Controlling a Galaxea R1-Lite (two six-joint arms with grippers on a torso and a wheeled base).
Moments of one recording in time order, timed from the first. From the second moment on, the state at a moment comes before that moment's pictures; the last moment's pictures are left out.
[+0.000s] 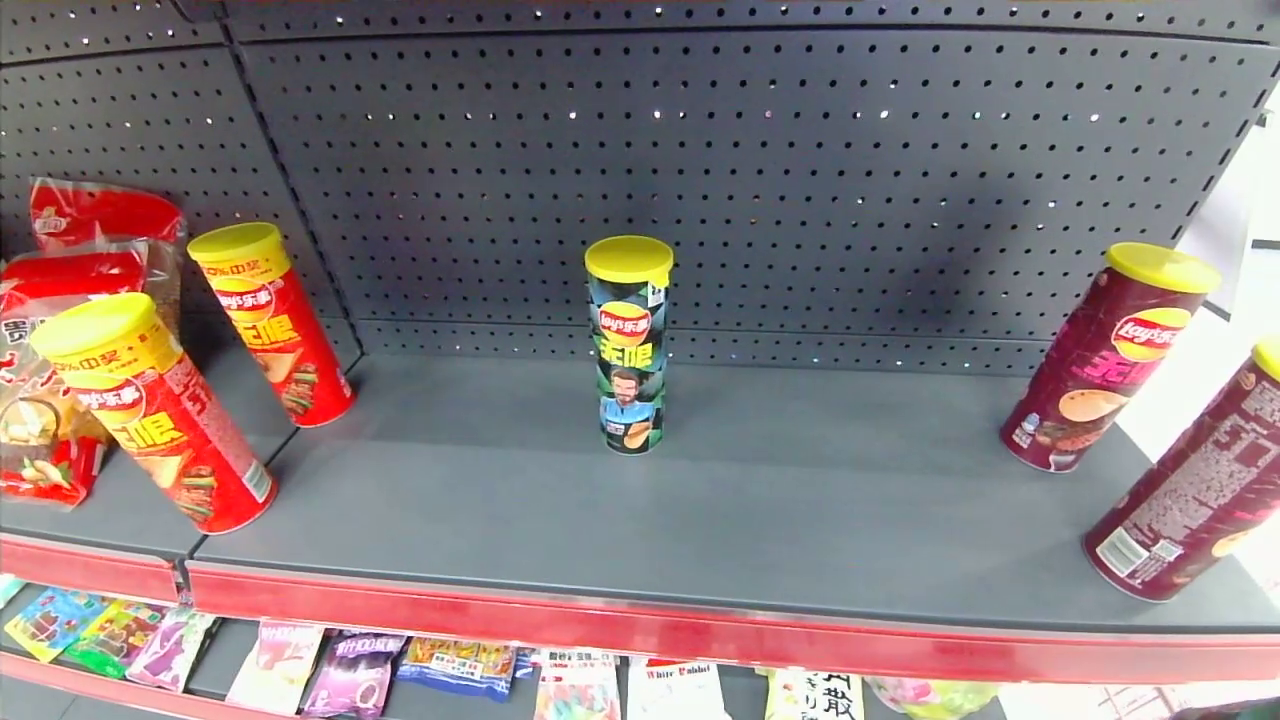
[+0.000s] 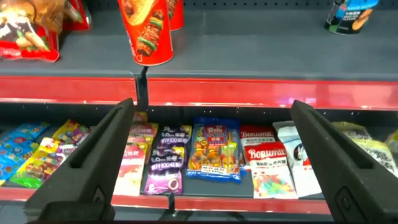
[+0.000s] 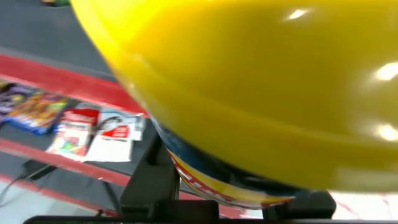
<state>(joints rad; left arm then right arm) 0.00 0.00 0.00 0.00 -0.05 0.03 0.18 0.14 -0.25 0.19 -0.01 -0.12</state>
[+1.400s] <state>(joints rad) -0.12 0.74 -0.50 -0.19 -0.31 -0.01 0.20 0.10 -0.10 0.16 0.04 -0.06</state>
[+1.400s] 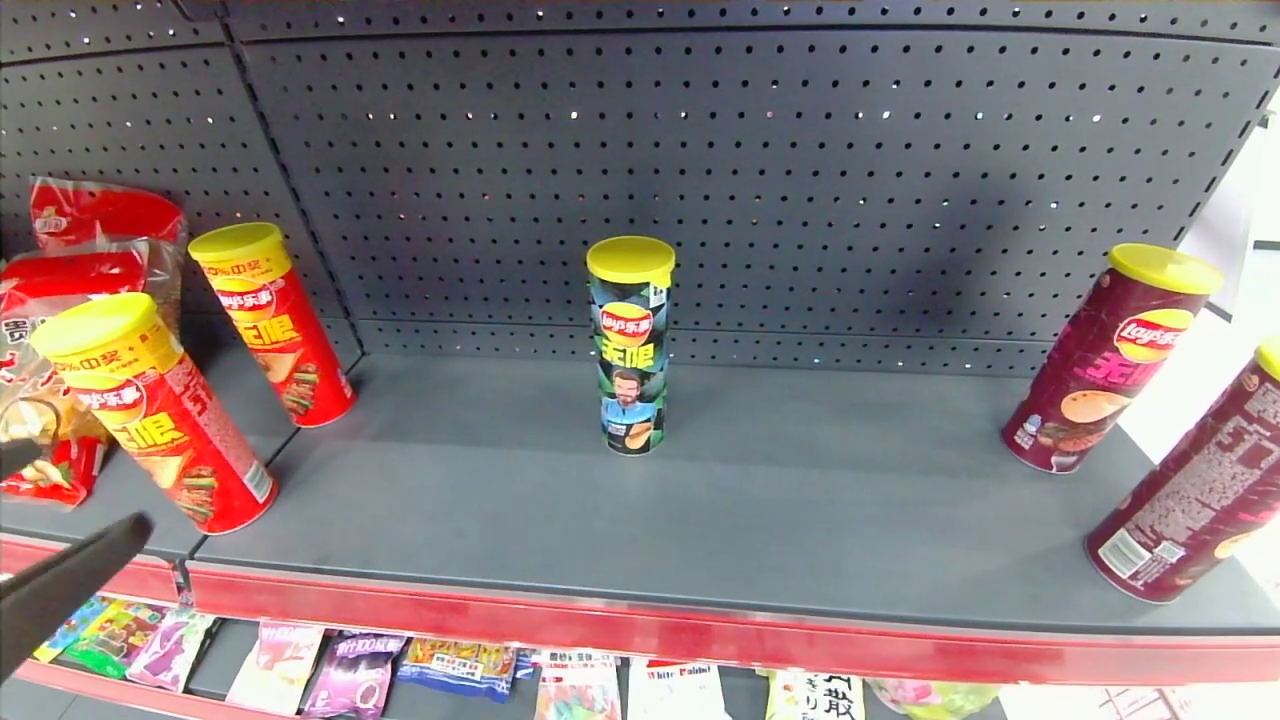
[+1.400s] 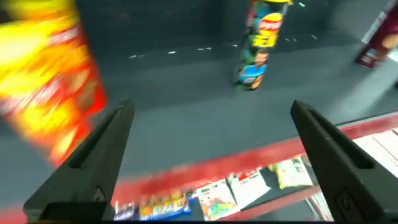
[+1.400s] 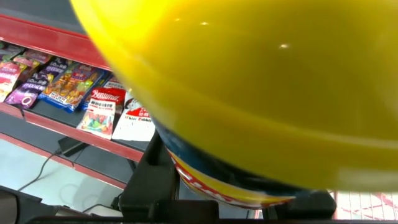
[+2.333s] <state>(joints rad) -0.24 1.83 -0.91 -0.80 -0.85 0.17 0.20 0.10 -0.10 0.16 0.04 -0.04</state>
